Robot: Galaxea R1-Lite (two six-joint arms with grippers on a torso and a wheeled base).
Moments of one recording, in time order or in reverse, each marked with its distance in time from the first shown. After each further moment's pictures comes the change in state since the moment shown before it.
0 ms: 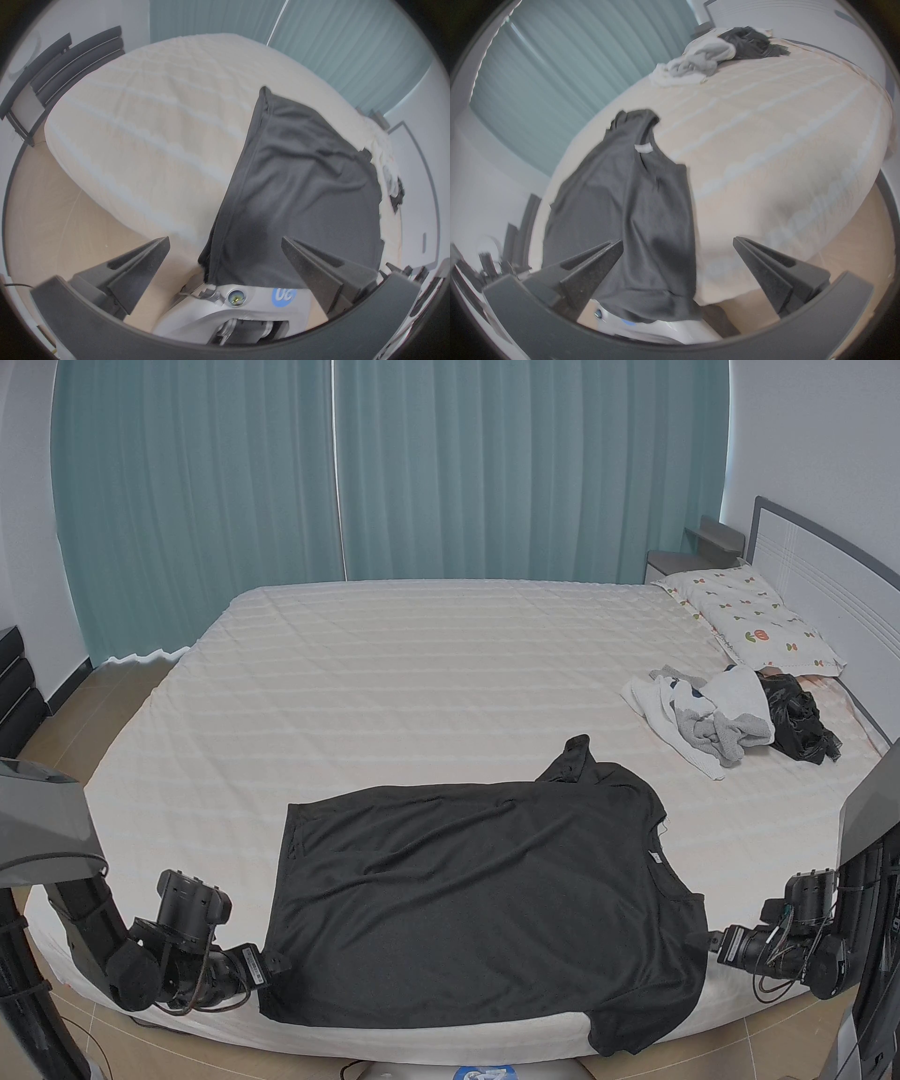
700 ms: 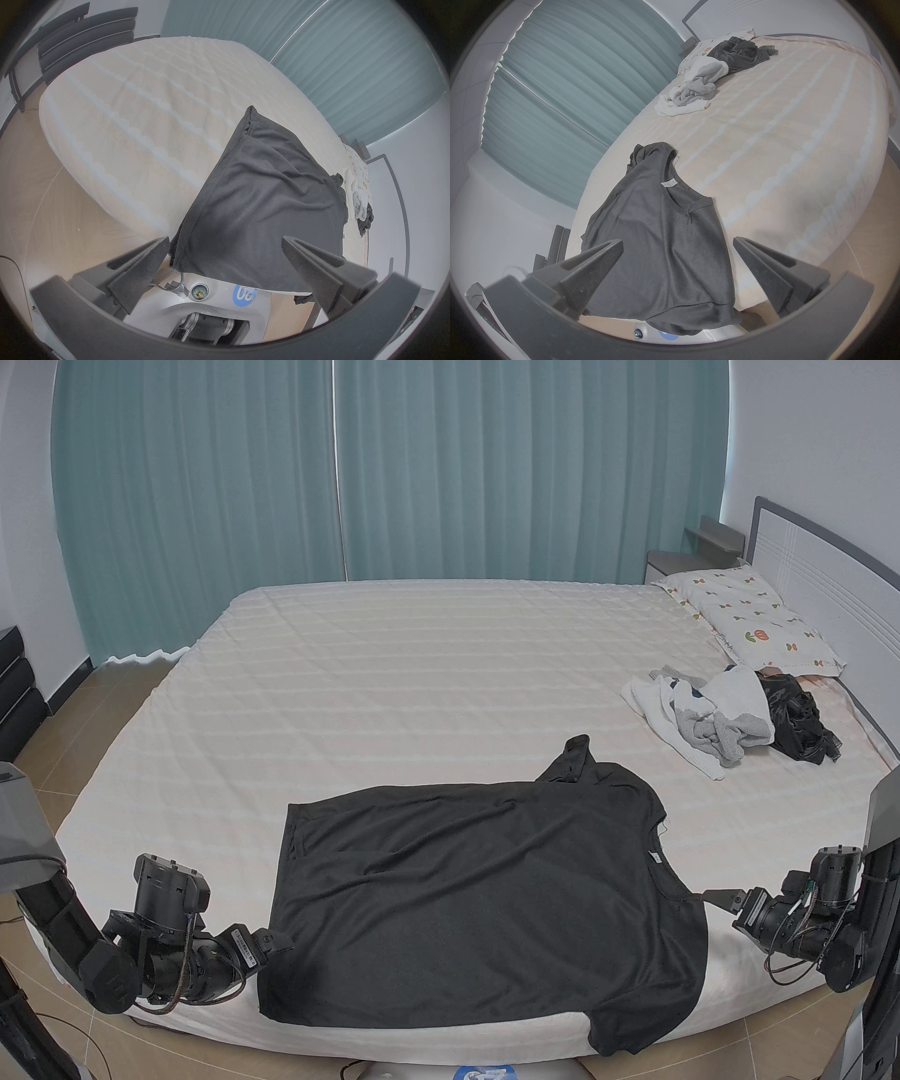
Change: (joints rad) left arm 0.000 -0.143 0.021 -0.001 -0.103 -0.156; right arm -0.039 -0.148 0.000 -0.044 0.096 0.216
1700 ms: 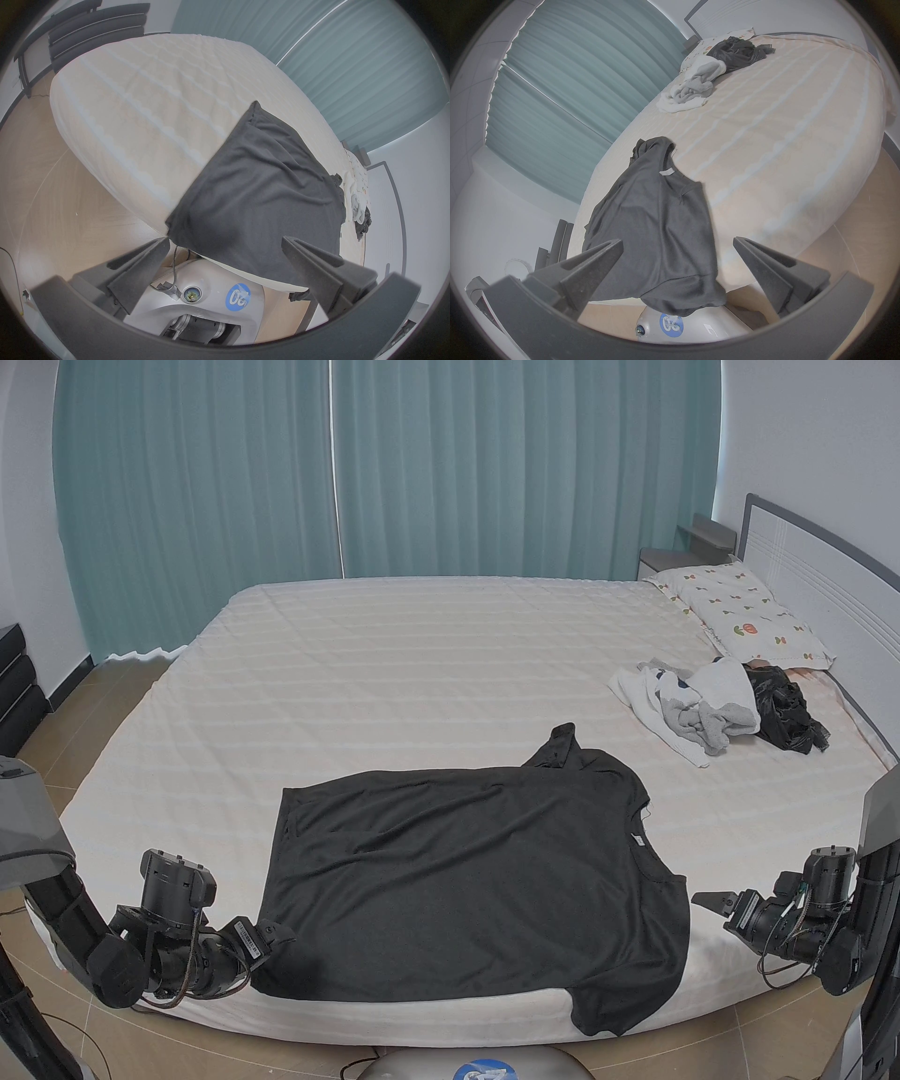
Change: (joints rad) left arm 0.000 0.030 -0.031 -0.006 0.007 -0.059; right arm 0.049 -0.004 0.000 -0.002 -0.008 0.016
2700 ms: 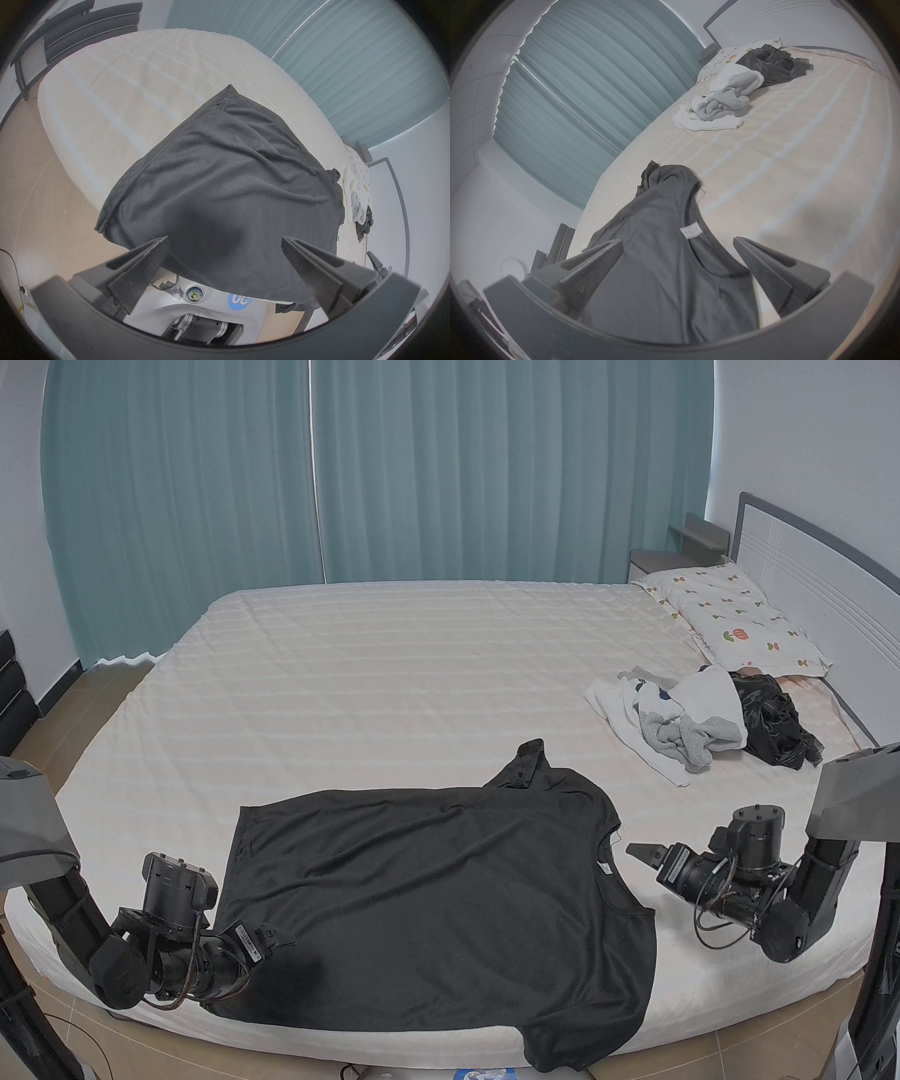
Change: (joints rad) left arm 0.003 0.016 0.006 -0.007 -0.003 0.009; right arm 0.276 0.027 -0.390 0.234 -0.232 0.097
